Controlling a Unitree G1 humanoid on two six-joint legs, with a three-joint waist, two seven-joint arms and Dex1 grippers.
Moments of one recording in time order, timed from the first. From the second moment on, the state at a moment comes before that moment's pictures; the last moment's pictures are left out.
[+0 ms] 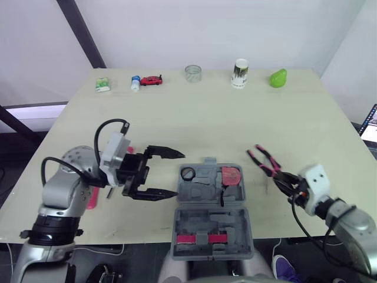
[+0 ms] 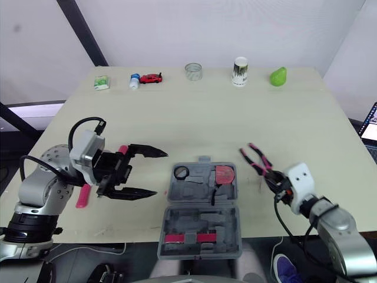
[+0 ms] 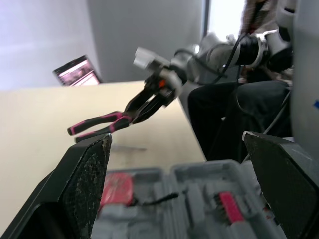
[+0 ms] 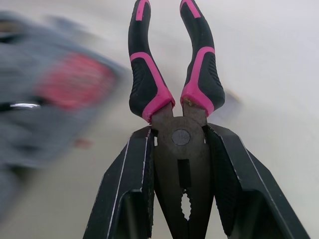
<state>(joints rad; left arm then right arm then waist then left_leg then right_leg) -0.29 0.80 0.11 -0.10 -0.70 0.21 -1.56 0.08 -0.62 -0.03 -0.53 0.33 0.54 0.62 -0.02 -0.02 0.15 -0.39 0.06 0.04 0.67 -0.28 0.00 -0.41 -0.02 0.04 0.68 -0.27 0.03</state>
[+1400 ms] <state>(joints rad) -0.04 0.99 0.23 0.08 -0.69 -0.01 -1.56 -0.63 -0.56 0.72 -0.28 0.04 0.82 0.88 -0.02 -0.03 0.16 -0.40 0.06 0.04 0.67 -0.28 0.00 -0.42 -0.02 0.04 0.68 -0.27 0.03</state>
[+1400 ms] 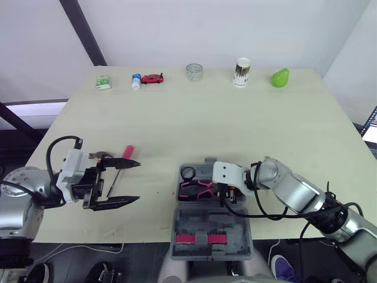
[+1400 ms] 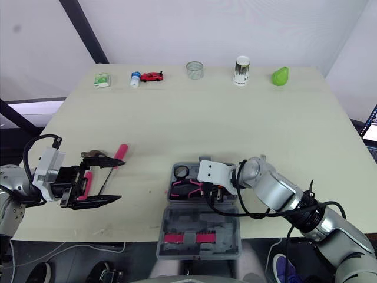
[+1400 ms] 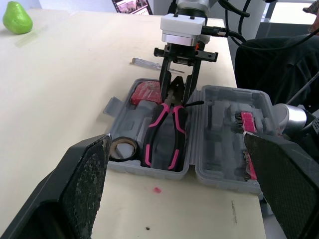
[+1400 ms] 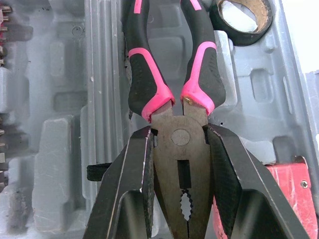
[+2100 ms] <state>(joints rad) -0.08 0.94 0.22 0.03 -0.70 0.02 -1.57 -0.48 -0.47 0.50 -0.25 0.14 0.57 0.89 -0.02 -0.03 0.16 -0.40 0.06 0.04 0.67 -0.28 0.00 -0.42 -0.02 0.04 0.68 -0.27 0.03</state>
